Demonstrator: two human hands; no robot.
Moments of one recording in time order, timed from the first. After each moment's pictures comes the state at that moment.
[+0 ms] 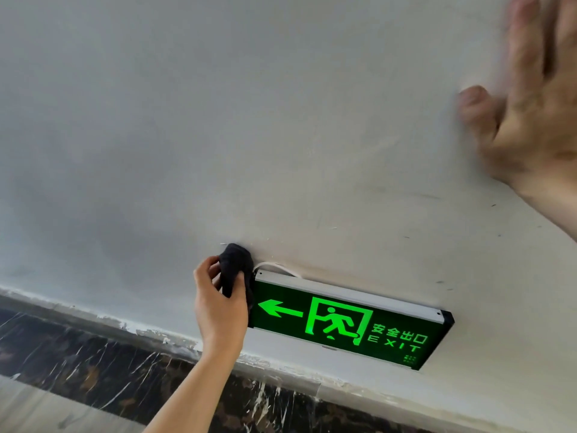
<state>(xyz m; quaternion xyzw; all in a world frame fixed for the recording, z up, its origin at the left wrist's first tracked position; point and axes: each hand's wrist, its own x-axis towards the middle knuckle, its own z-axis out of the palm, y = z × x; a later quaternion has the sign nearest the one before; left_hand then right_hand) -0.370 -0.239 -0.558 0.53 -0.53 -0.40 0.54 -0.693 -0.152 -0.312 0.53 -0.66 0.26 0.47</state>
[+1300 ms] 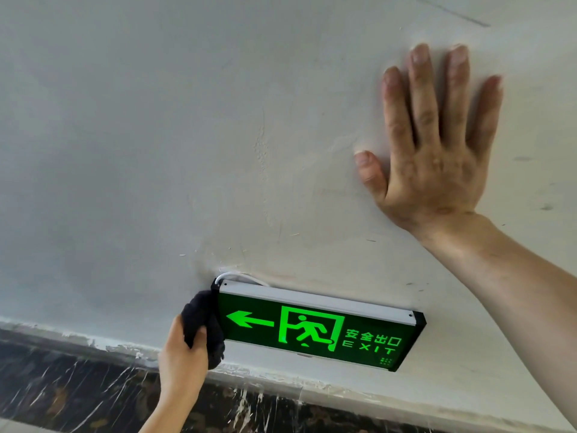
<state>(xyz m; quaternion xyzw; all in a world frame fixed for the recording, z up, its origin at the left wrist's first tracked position) -0.360 -0.233 -0.620 0.59 -0.57 -0.39 0.42 -0.656 -0.176 -0.377 0.46 -0.59 0.18 0.64</state>
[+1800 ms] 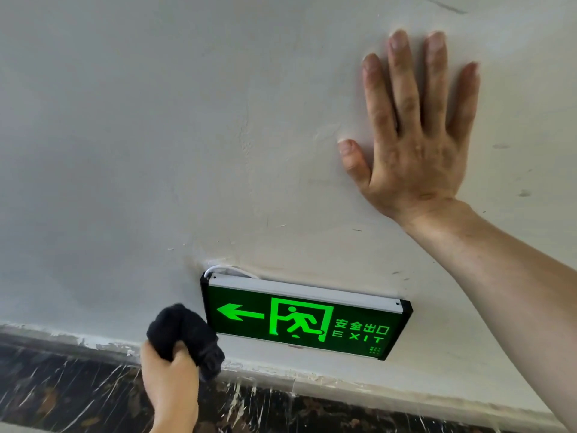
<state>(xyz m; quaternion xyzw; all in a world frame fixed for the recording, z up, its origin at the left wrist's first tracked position) -0.362 -0.211 -0.633 0.67 -0.38 -0.42 0.49 -0.653 -0.176 -0.374 0.47 -0.58 0.20 0.63</state>
